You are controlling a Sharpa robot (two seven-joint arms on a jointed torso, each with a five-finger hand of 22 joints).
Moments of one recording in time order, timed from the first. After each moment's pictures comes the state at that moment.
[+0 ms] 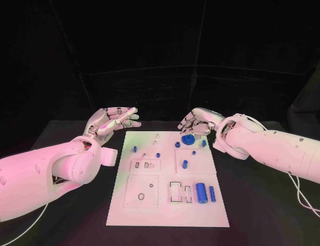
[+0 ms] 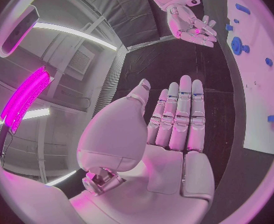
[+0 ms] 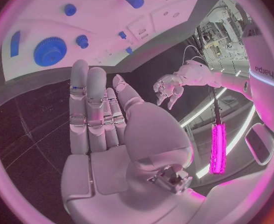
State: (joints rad) left arm 1.20 -0.89 -0.08 1.58 0.01 -0.36 0.56; left_hand 1.31 0.02 0.06 0.11 0.07 0.97 0.20 0.15 0.08 1.12 0.14 0.16 0.09 1.14 0.10 0.26 0.21 0.18 0.92 0.21 0.31 0.12; right arm 1.22 -0.67 -0.02 1.24 -1.27 -0.28 0.16; right_hand 1.29 0.12 0.02 -0.29 0.17 1.03 0.16 0.07 0.07 1.20 0.09 0.06 0.07 1.46 -0.02 0.74 0.48 0.17 1.34 0.07 0.59 0.28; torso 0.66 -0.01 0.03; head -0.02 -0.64
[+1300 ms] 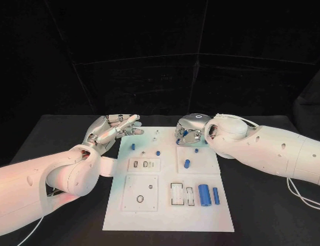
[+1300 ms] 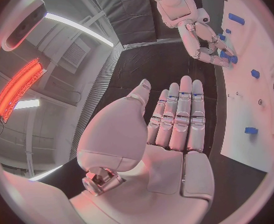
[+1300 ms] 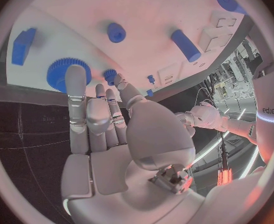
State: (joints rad) left arm 1.20 -0.91 -0.08 1.65 0.02 -0.35 0.55; left_hand 1.31 0.02 0.07 0.10 0.07 0.96 0.21 0.14 0.07 1.12 0.14 0.15 0.09 1.13 0.11 0.25 0.21 0.18 0.92 0.21 0.30 0.12; right arm 1.25 -0.62 -0.02 1.26 -1.68 -0.13 -0.05; right_hand 1.29 0.09 0.10 -0.28 0.14 0.99 0.16 0.07 0.07 1.14 0.09 0.06 0.06 1.47 -0.01 1.17 0.92 0.17 1.32 0.09 0.89 0.53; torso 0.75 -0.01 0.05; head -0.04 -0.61
